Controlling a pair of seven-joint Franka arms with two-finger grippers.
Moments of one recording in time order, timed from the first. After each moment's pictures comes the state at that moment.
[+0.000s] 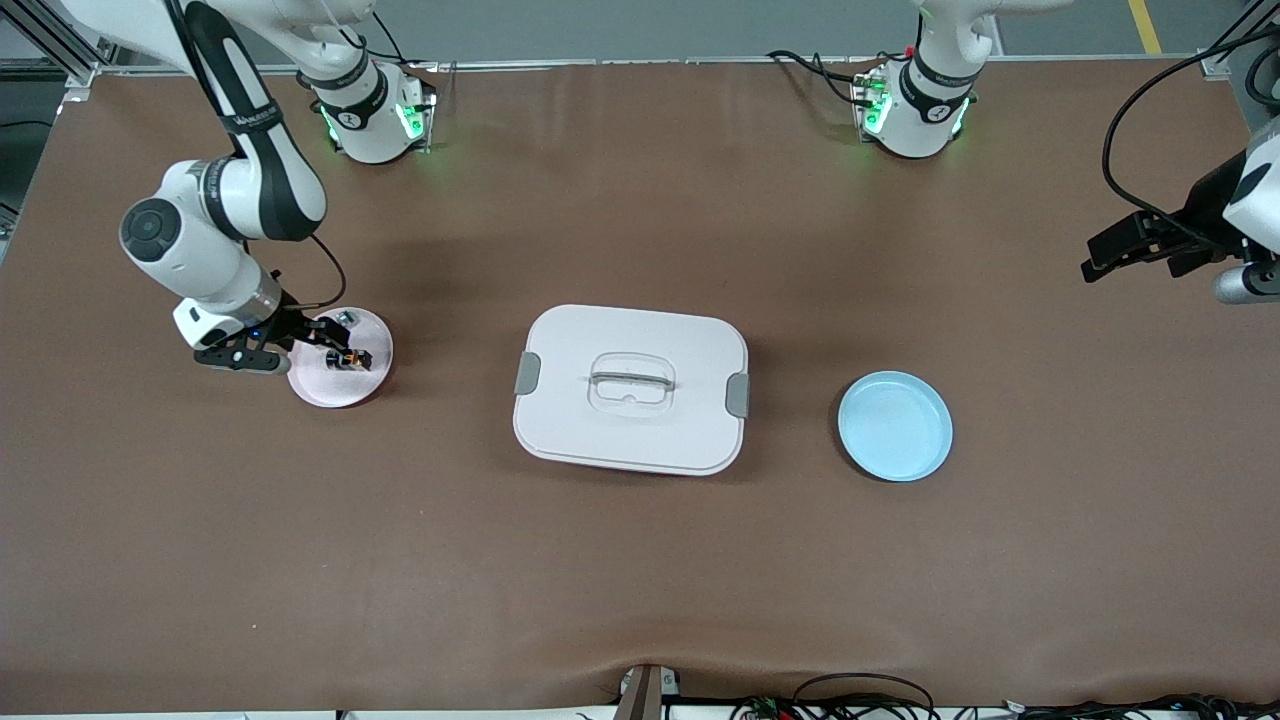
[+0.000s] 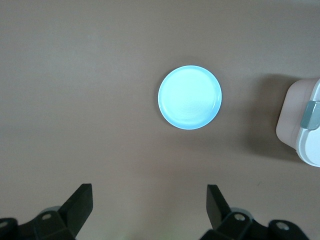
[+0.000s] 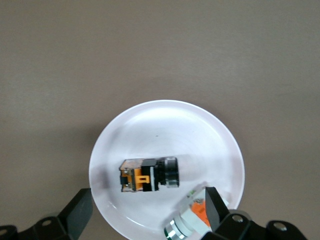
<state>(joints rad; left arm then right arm) -0.03 0.01 0.00 -1.58 -0.04 1.56 -0.10 -0.04 0.11 0.07 -2.44 0.04 2.58 0.09</state>
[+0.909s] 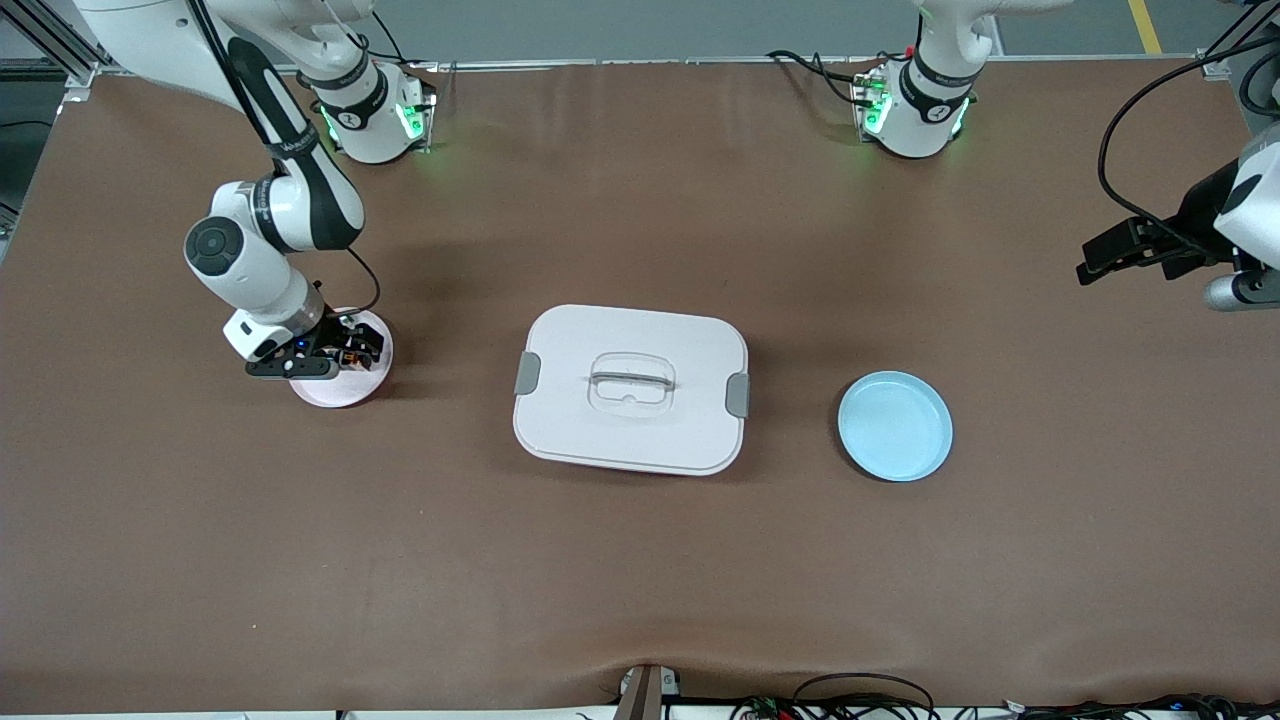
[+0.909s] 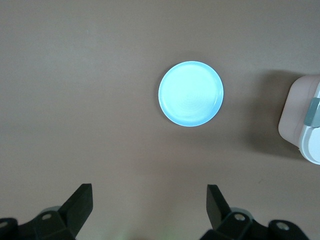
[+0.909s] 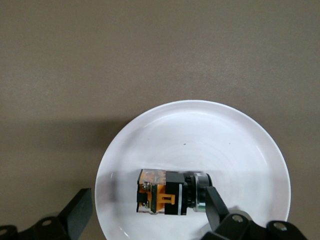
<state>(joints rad) -0.03 0.02 0.00 -1.58 -0.04 1.55 -0.10 0.00 0.21 0.06 -2.45 -0.03 2.71 0.08</state>
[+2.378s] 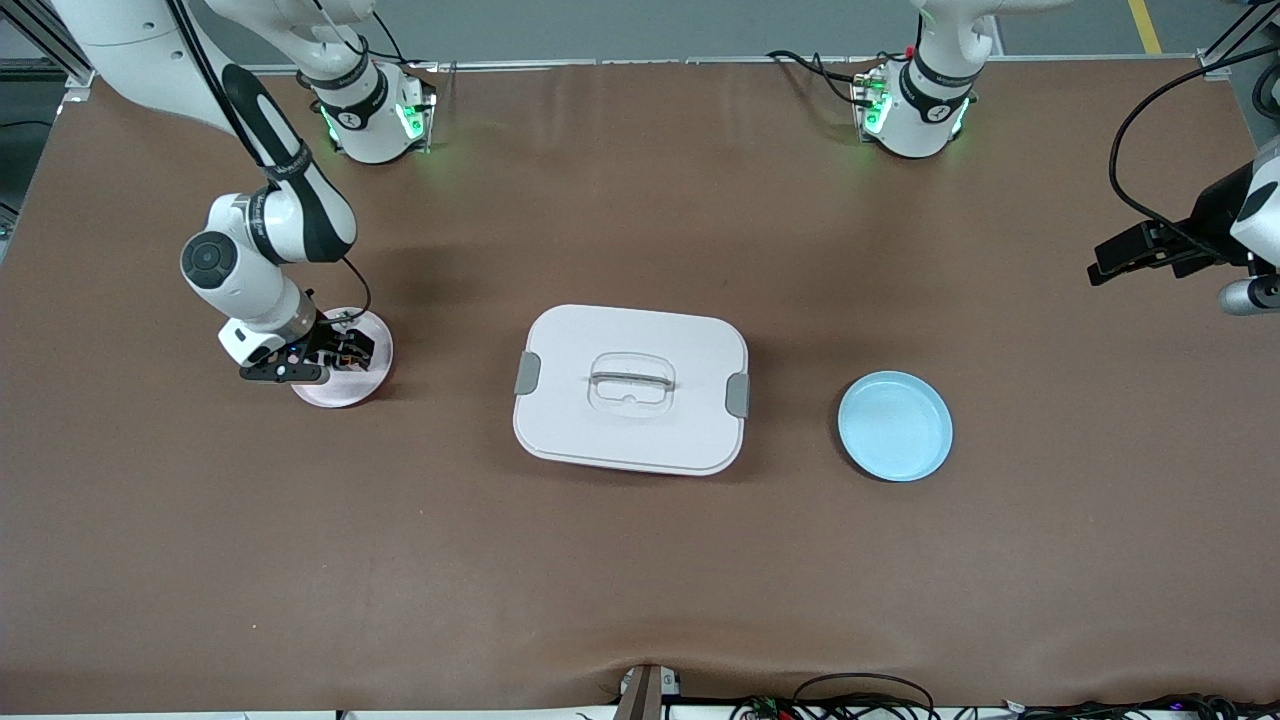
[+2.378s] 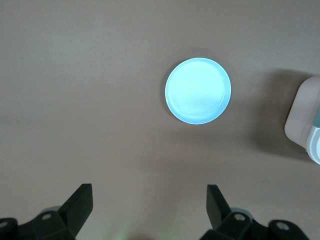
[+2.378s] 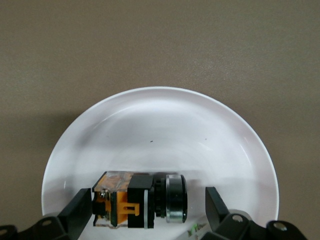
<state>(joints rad) 0.00 0.02 0.00 -1.59 -0.04 1.54 -0.10 -0.05 0.29 0.05 -2.45 -0.04 2.76 0.07</state>
